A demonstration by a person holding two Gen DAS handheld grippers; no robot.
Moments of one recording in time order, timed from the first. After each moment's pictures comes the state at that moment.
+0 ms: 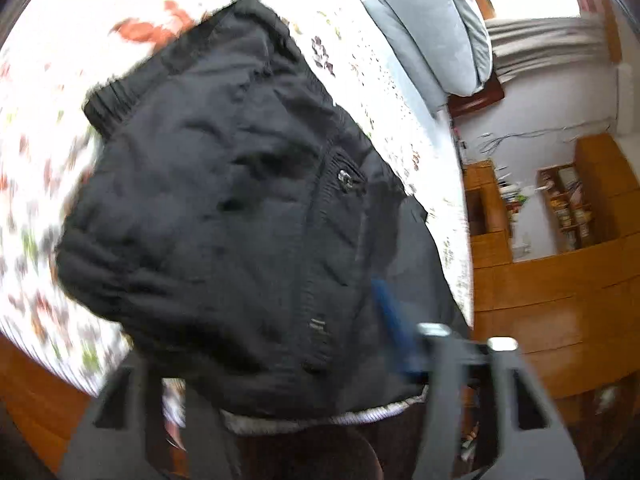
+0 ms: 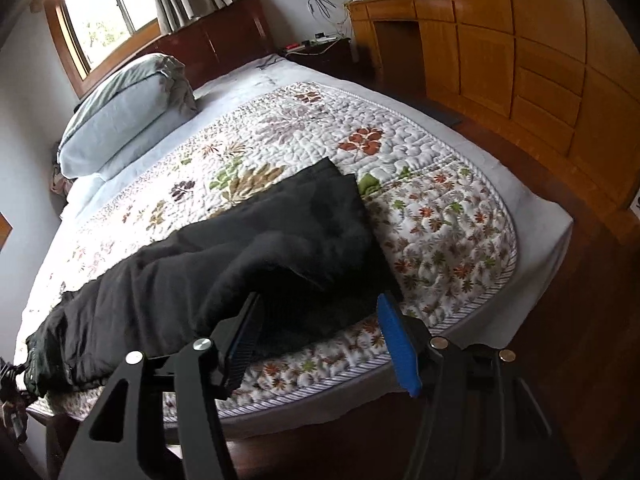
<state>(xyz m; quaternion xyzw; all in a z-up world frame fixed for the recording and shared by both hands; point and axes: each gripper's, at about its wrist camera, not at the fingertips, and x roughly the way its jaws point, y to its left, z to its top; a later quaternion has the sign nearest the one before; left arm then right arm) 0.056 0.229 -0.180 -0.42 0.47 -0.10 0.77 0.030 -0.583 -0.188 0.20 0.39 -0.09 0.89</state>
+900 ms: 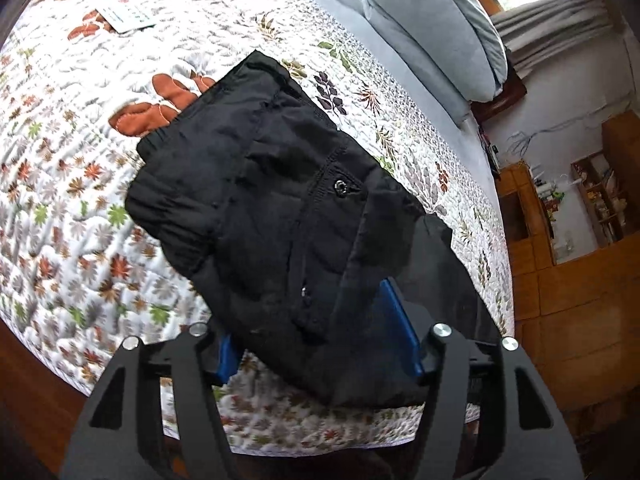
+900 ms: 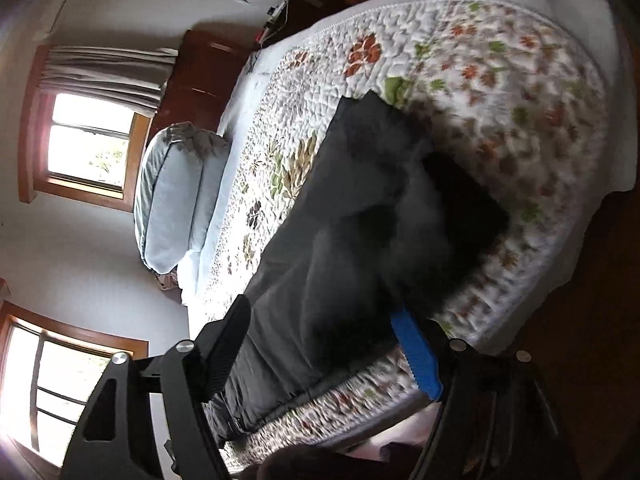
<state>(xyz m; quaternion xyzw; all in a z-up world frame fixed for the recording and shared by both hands) 0.077 0.238 -0.145 -0.37 0.47 -0.04 0.80 0.062 -0.609 -0.240 0.53 0.38 0.01 0.76</state>
